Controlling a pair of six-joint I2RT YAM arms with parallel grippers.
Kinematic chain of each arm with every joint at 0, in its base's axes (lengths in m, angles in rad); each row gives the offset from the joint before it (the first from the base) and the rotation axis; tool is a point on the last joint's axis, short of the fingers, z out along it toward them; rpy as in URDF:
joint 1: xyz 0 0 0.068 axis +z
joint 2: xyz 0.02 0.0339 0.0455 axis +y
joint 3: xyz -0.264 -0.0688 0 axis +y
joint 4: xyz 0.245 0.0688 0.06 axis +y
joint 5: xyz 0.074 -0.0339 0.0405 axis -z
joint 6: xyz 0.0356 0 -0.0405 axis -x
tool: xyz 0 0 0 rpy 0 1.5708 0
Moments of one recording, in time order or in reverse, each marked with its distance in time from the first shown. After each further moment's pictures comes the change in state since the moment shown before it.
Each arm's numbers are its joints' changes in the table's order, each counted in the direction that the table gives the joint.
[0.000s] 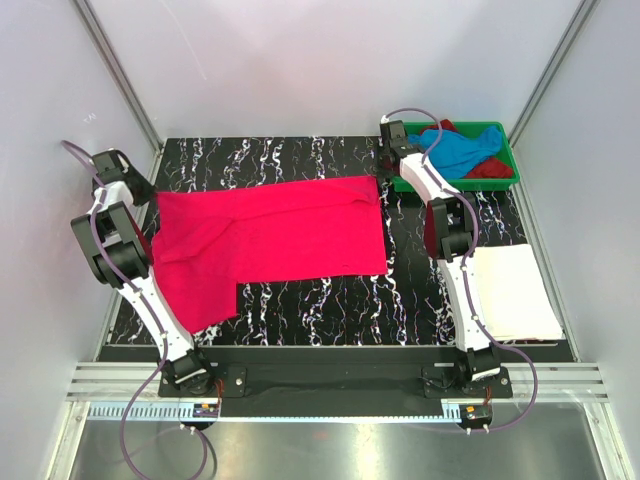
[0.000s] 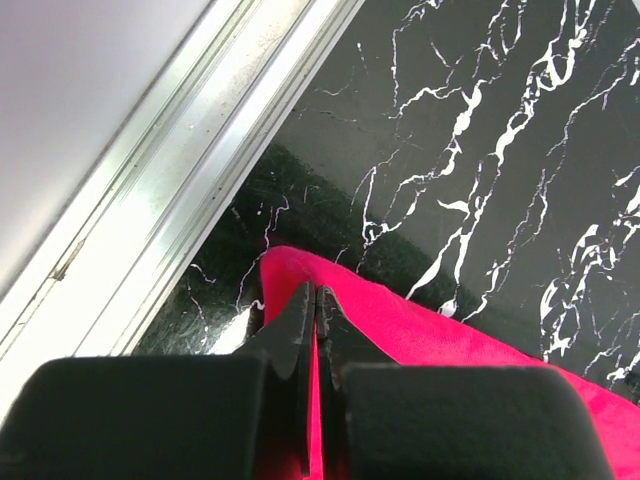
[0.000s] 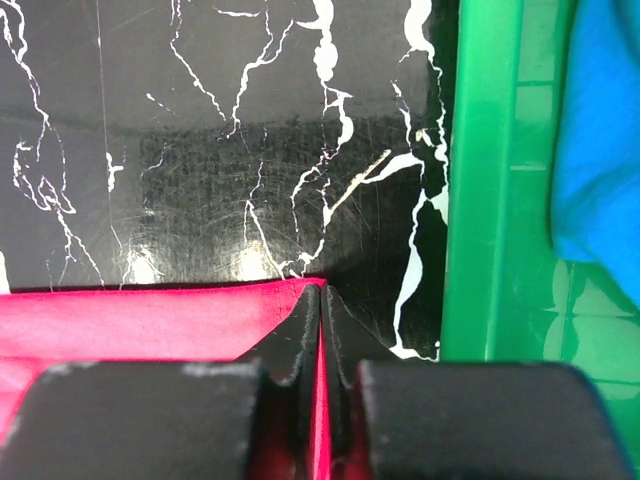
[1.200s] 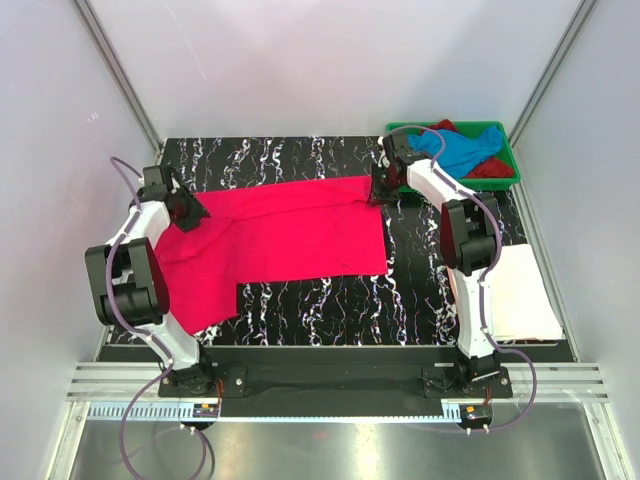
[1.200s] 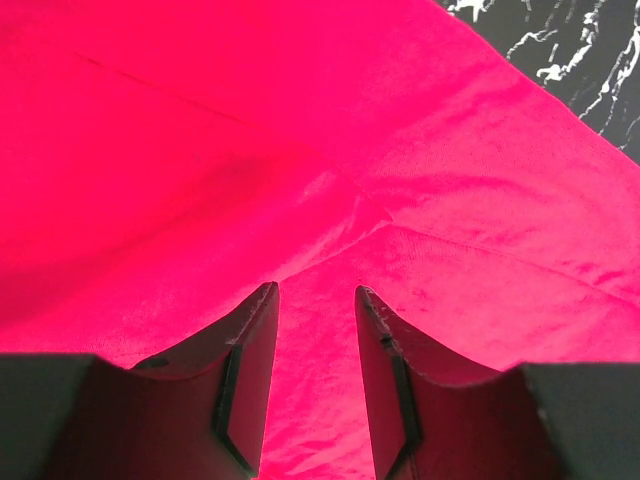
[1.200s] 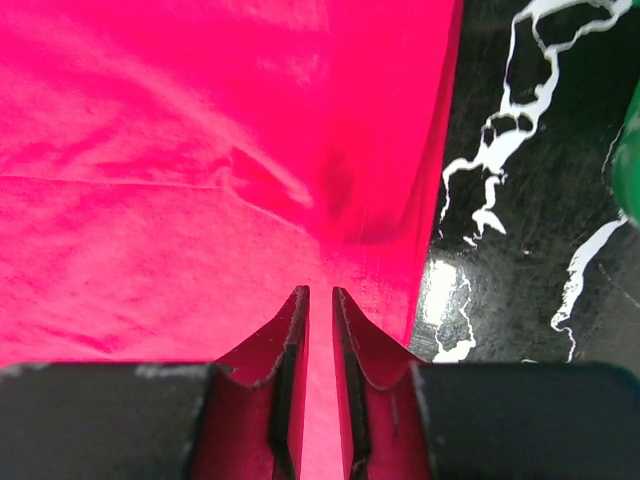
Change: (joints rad) left arm -0.266 -0.495 0.502 0.145 -0.042 0.150; right arm 0.032 -0.350 0.463 0.102 -0.231 -0.026
